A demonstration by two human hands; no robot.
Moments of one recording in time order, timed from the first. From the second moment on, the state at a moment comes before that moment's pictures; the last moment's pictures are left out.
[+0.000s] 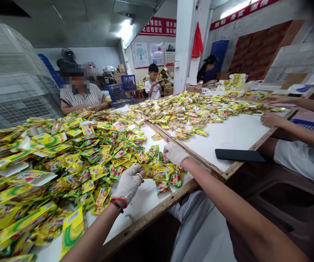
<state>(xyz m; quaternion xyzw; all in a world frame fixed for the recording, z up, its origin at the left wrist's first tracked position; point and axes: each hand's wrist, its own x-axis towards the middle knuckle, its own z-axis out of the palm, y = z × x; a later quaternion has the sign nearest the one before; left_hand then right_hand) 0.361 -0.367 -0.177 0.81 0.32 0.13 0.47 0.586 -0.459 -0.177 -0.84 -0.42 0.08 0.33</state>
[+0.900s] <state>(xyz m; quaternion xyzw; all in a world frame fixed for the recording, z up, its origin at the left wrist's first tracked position) 0.202 -0.350 -0.167 0.88 0.32 0.12 0.33 0.400 -0.464 -0.190 -0.69 -0.39 0.38 0.48</state>
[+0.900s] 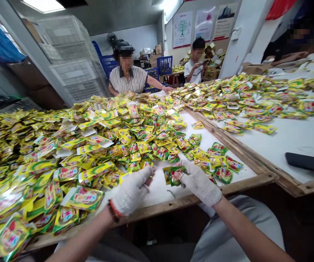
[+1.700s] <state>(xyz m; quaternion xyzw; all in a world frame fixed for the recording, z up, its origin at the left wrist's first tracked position) 0.156 -0.349 -0.178 0.91 0.41 0.00 0.01 0.393 -0.467 -0.189 -0.71 -0.36 0.33 0.51</state>
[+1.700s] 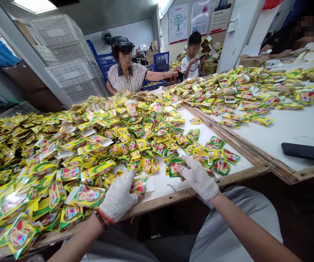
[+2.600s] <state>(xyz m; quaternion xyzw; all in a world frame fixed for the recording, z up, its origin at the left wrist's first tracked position) 0.204 -0.368 -0.186 0.95 0.30 0.10 -0.02 0.379 -0.459 -0.193 -0.76 -0.53 0.12 0.36</state>
